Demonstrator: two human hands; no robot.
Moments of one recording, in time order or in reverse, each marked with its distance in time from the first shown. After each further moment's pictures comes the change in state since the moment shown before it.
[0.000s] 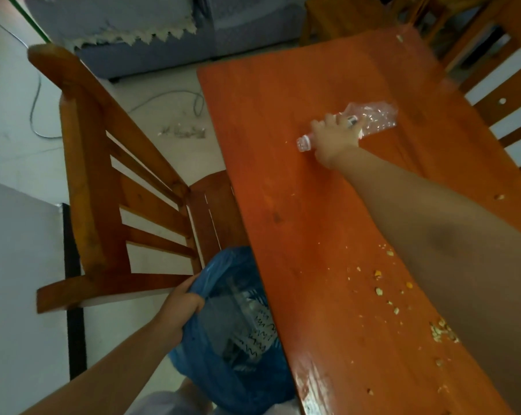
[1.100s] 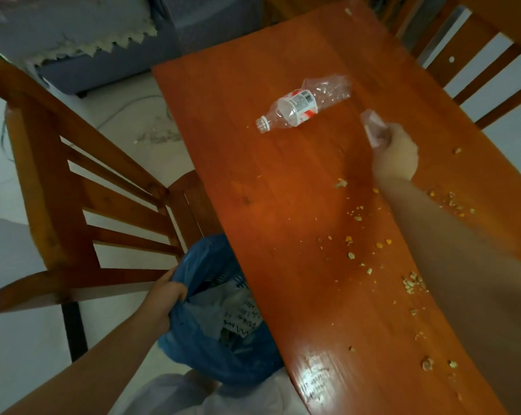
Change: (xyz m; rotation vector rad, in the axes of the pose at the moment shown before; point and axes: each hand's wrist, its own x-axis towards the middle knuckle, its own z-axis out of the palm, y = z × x) left_hand -0.015 0.007 0.016 -0.016 0.012 0.010; right_hand -0.109 0.120 0.069 0.791 0.474 0.624
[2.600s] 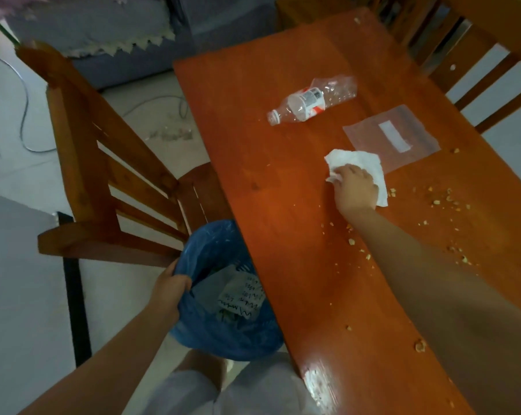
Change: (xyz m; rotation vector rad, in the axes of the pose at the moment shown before) left_hand -0.001 -0.044 -0.010 -0.070 0.124 0.123; right_hand -0.087 -0.004 0.022 -0.338 -0.316 -0.208
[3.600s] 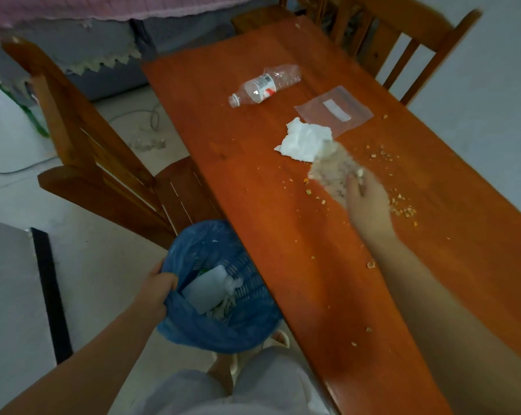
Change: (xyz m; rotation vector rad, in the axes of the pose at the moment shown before) left_hand -0.058 -0.065 -0.012 0.012 -0.072 0.026; right_hand -0.202 0.044 -0.100 0.670 0.190 0.062
